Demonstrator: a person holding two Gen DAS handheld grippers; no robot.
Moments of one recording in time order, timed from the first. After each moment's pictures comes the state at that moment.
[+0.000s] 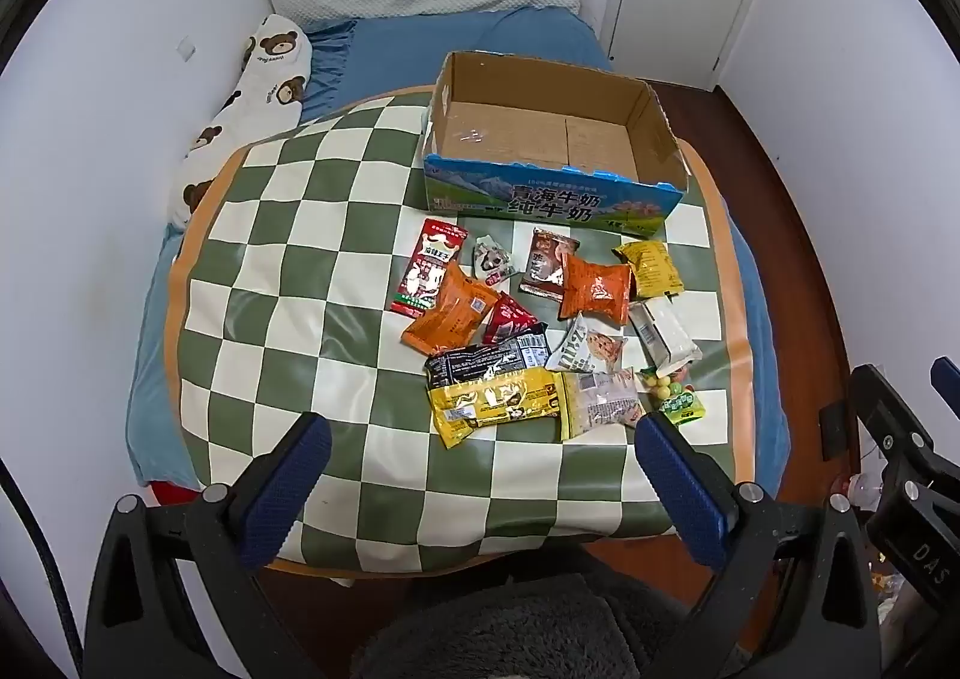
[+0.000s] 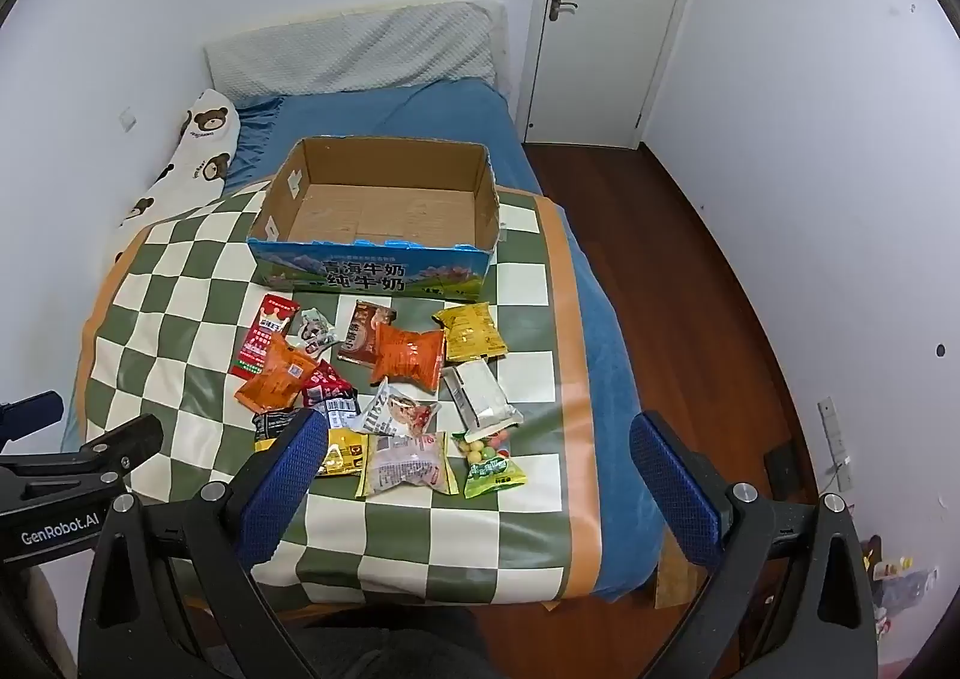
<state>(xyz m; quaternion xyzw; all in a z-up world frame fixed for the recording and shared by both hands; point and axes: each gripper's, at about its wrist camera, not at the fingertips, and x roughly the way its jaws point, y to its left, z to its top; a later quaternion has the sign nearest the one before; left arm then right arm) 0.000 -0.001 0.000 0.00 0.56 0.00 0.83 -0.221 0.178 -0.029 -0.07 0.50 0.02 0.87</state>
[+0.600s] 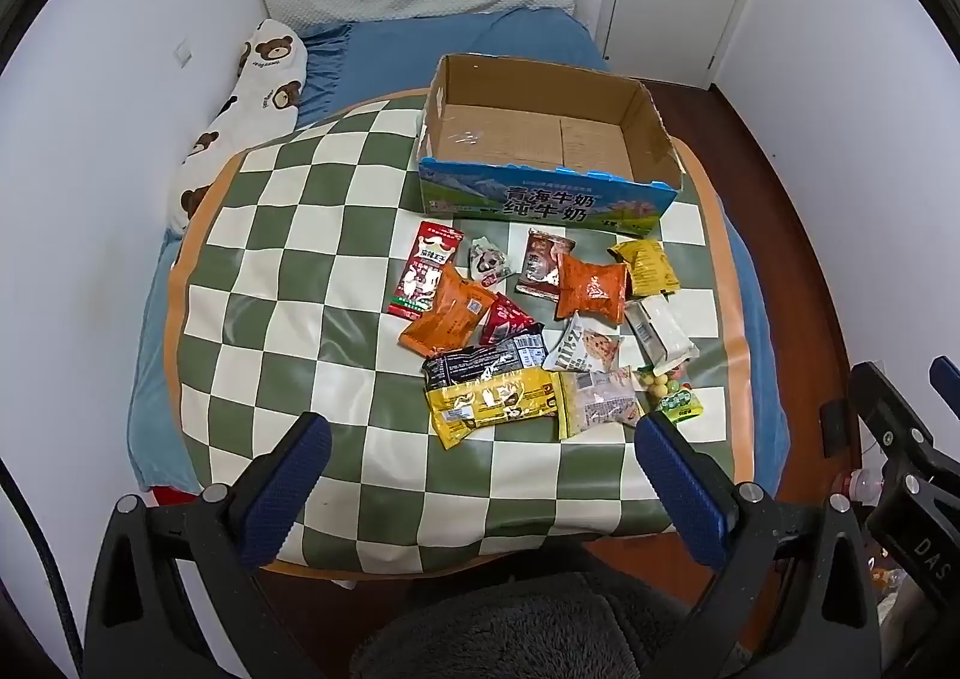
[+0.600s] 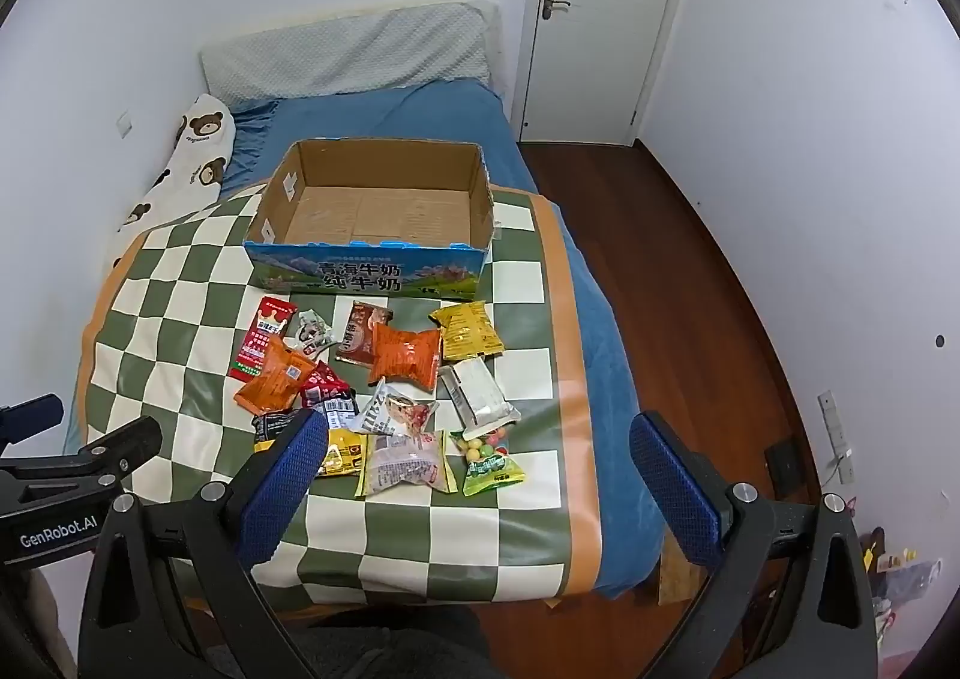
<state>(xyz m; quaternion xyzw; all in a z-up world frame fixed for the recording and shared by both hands) -0.001 0.001 0.003 0.00 0.56 0.00 0.83 -0.222 0.176 -0.027 -0.06 0.49 0.02 0.87</state>
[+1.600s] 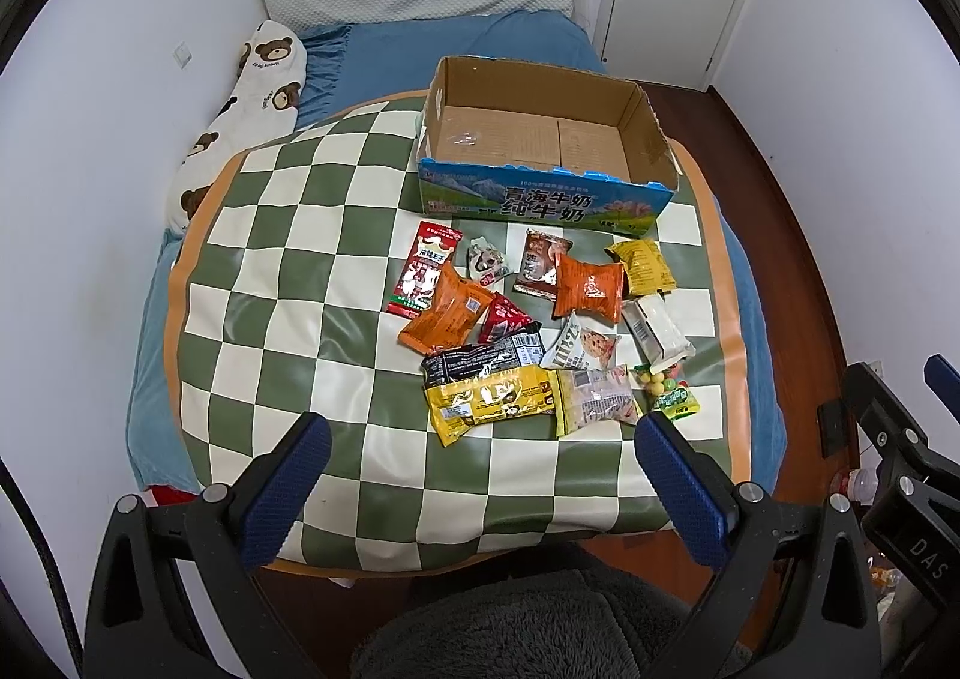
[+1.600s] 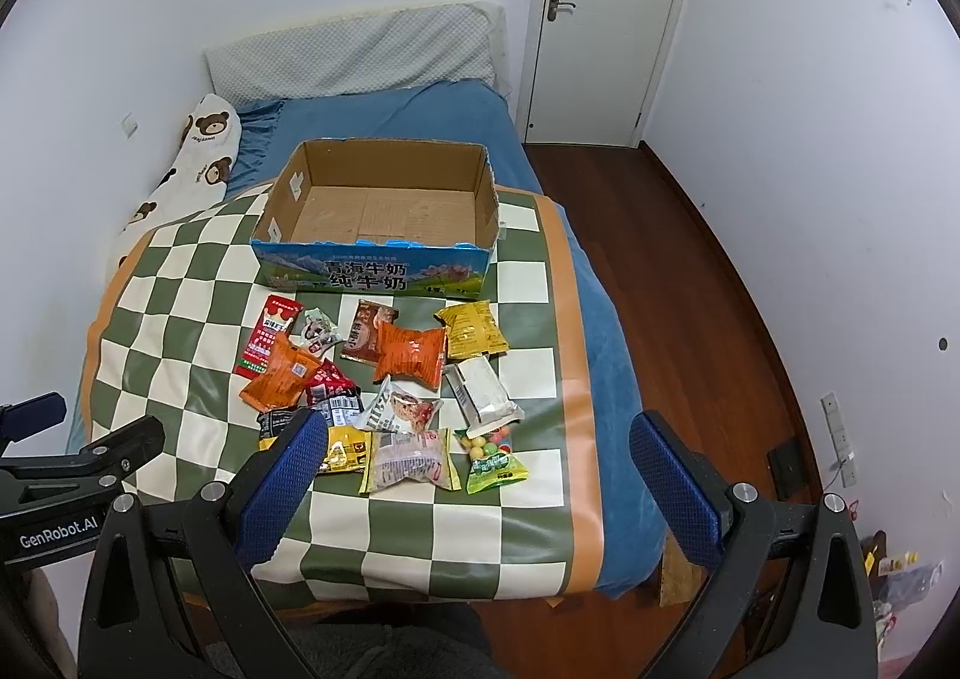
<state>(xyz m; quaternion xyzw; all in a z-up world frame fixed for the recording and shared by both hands) 0.001 -0.008 0.013 0.00 0.56 0.00 0.83 -0.225 0.179 -0.022 -0.06 0.49 0.03 0.87</state>
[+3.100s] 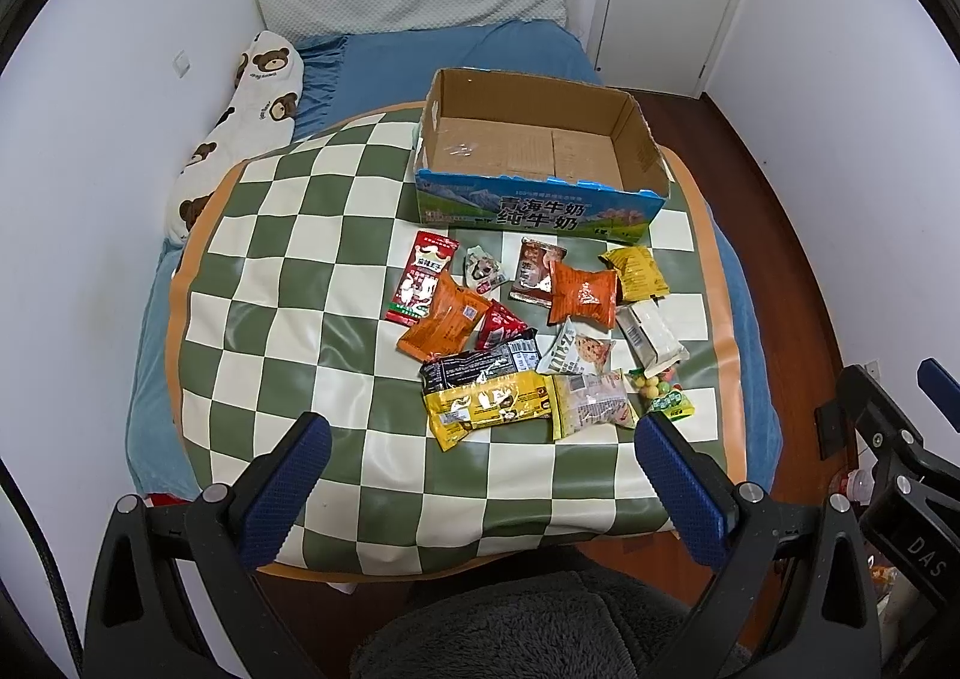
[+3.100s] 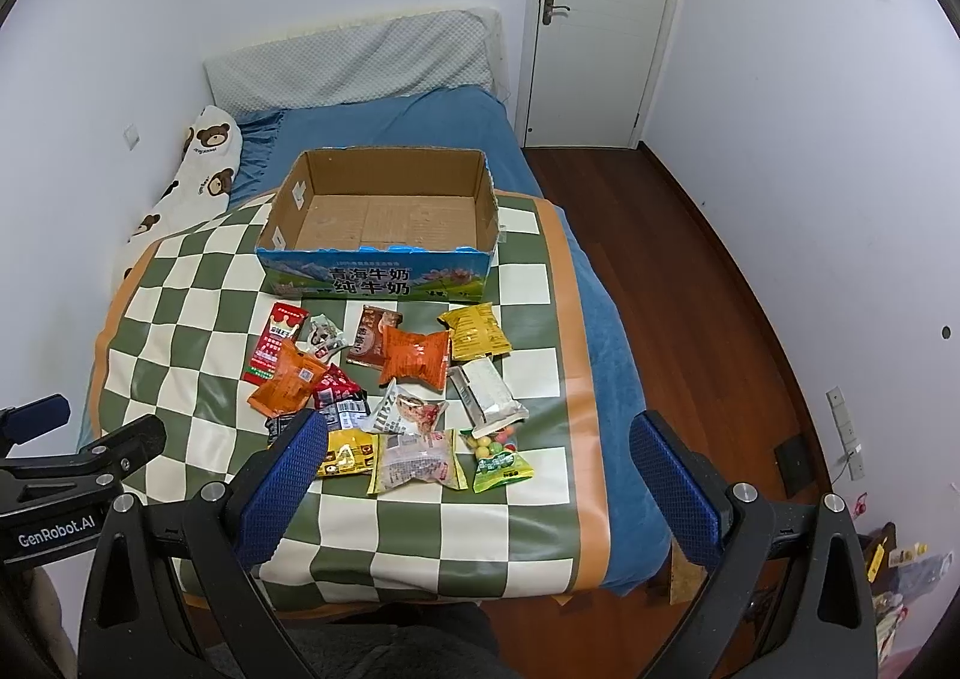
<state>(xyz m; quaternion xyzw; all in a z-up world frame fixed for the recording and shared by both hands) 0.003 -0.012 0.018 0.00 0.56 0.00 0.83 -0.228 0.179 -0.013 -0.06 0.49 0.03 0.87</state>
